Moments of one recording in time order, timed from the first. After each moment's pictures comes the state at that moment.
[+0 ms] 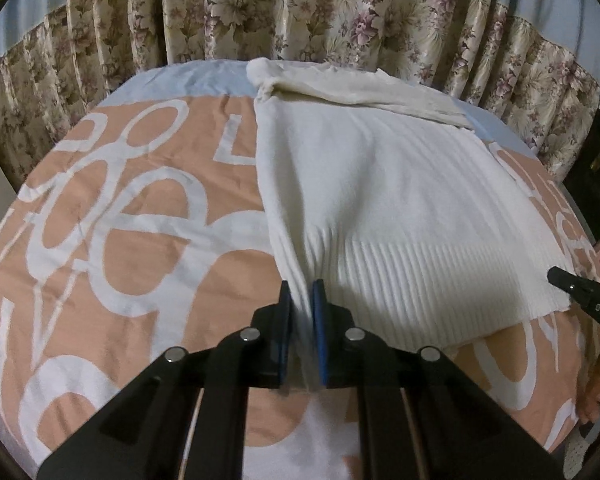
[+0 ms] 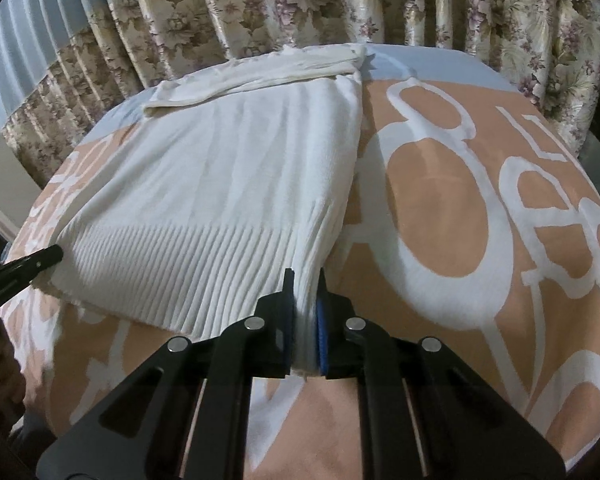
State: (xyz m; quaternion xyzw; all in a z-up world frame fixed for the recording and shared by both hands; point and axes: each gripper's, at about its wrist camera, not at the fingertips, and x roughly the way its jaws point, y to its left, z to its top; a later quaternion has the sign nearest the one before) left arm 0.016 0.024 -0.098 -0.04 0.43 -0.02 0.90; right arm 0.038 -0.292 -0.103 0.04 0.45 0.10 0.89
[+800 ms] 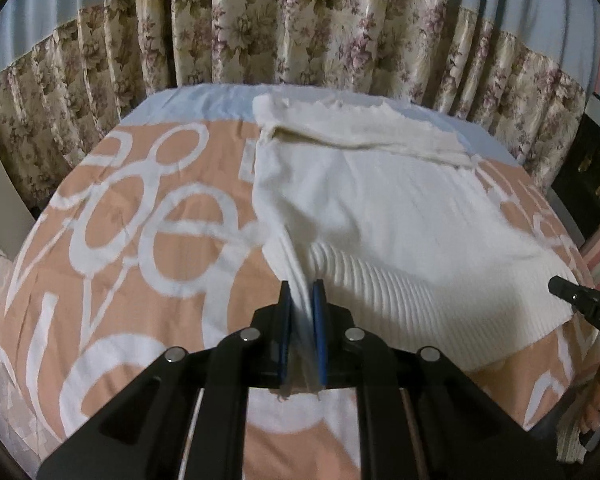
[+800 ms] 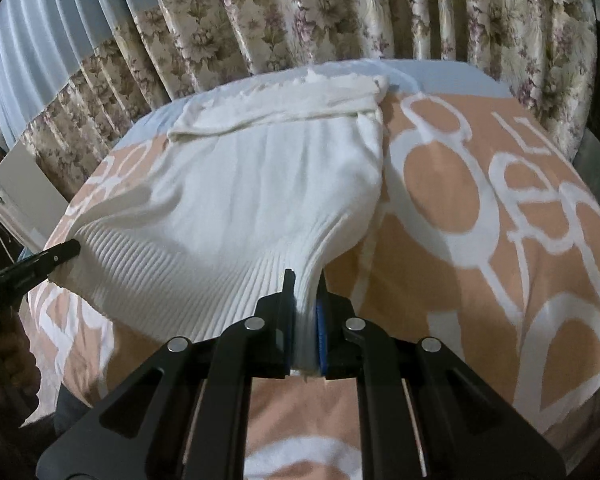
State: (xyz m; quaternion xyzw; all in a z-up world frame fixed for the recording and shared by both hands) left arm -0.025 0.033 -0.053 -0.05 0.41 -0.02 0.91; right arm -0.013 -0.274 -0.059 0.06 0.43 0.12 0.89
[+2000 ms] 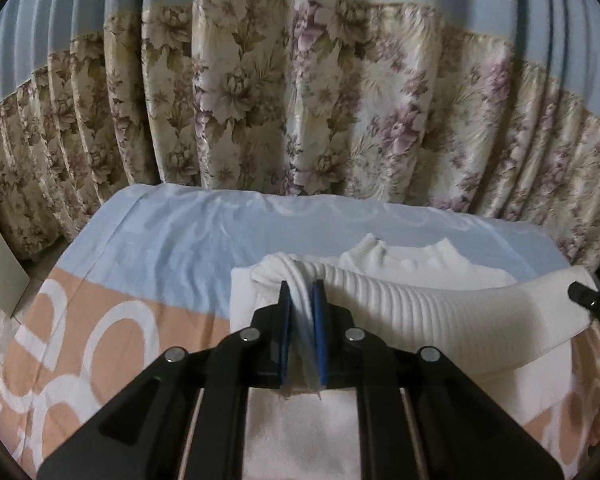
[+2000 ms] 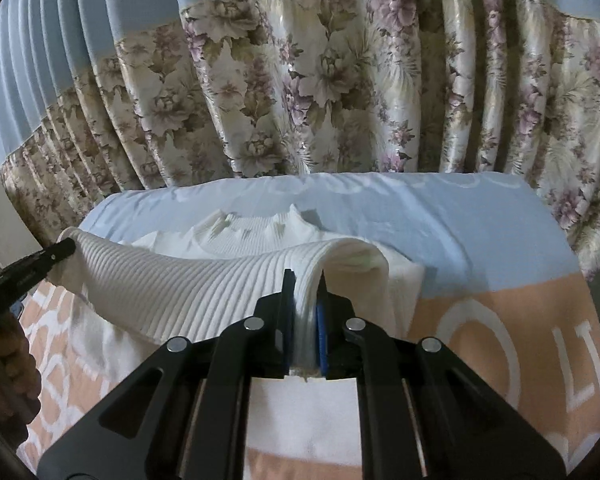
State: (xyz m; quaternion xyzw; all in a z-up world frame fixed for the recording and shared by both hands) left arm 0.285 0.047 -0.028 -0.04 0.34 0.02 0.94; right arm 0.291 -0.268 -0.025 0.03 0.37 0.12 0.92
